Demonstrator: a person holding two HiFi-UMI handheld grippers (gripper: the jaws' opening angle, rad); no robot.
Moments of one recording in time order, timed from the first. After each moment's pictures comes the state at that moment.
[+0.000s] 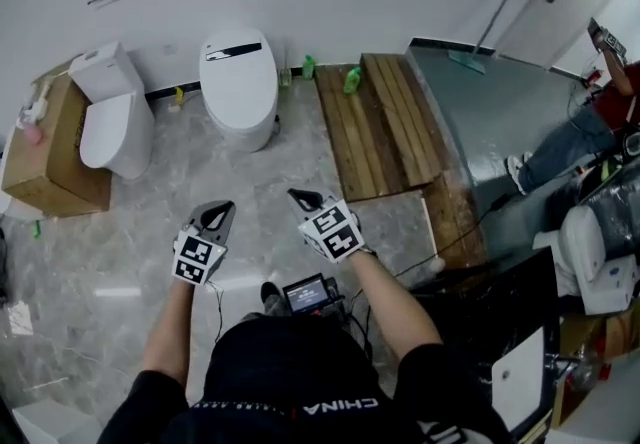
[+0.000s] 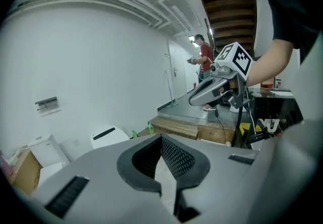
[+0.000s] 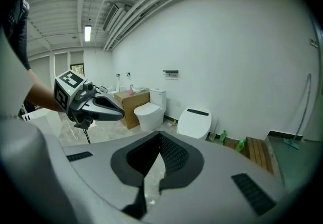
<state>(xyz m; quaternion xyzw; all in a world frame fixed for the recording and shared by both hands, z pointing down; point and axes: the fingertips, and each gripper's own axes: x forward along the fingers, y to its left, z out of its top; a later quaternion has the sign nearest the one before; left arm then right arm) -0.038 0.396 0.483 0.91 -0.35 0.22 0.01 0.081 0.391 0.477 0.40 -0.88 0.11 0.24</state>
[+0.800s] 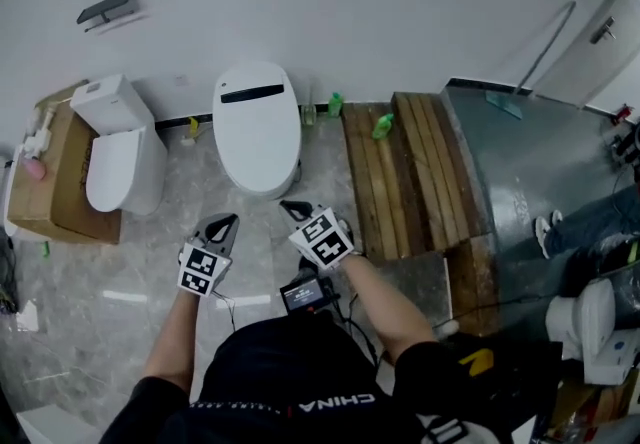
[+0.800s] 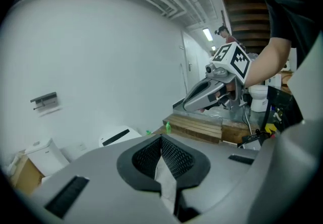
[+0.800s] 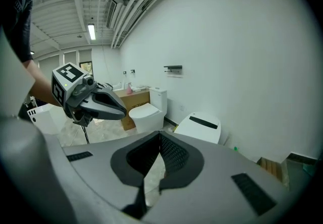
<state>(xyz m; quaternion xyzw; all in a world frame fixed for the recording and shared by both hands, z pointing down) -0.037 0.111 0.503 0.89 -0.38 0.24 0.02 0.055 0.089 0.508 0.33 -0.90 0.10 0.26</state>
